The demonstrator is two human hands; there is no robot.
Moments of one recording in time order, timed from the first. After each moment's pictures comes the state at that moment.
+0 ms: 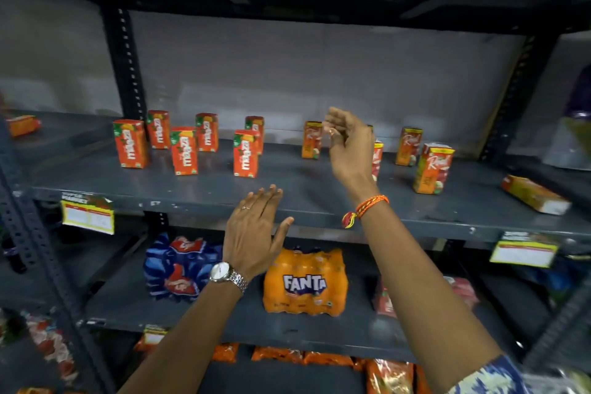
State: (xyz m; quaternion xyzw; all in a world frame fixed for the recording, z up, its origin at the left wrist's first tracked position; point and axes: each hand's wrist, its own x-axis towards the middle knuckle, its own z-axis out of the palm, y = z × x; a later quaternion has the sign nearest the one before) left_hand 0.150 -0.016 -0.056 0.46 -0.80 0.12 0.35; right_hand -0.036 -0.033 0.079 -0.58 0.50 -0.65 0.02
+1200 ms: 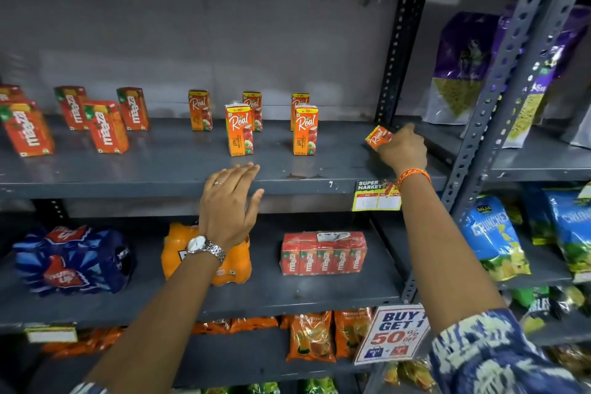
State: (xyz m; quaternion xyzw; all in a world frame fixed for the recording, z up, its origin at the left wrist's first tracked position) left_hand -0.036 0.019 -0.072 0.41 -0.81 0.13 0.39; right_hand -0.360 0.072 0.039 -0.35 0.85 -0.39 -0.02
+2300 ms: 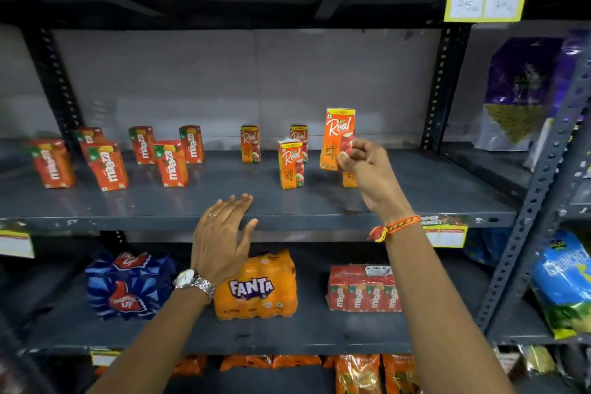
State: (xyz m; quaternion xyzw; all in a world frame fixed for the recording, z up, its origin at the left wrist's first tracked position) left_hand 0.070 0.006 -0.053 0.46 -0.80 0.11 0.36; right_hand -0.200 0.041 0.058 -0.48 0.51 -0.66 0.28
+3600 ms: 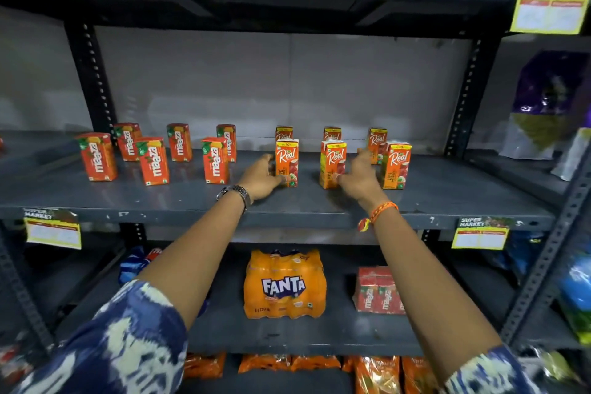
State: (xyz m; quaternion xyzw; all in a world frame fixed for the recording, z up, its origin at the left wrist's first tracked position) left_hand 0.081 -0.107 0.024 0.45 -0.76 -0.32 0.34; right_hand -0.128 -0.023 0.037 -0.50 0.68 -0.51 0.16
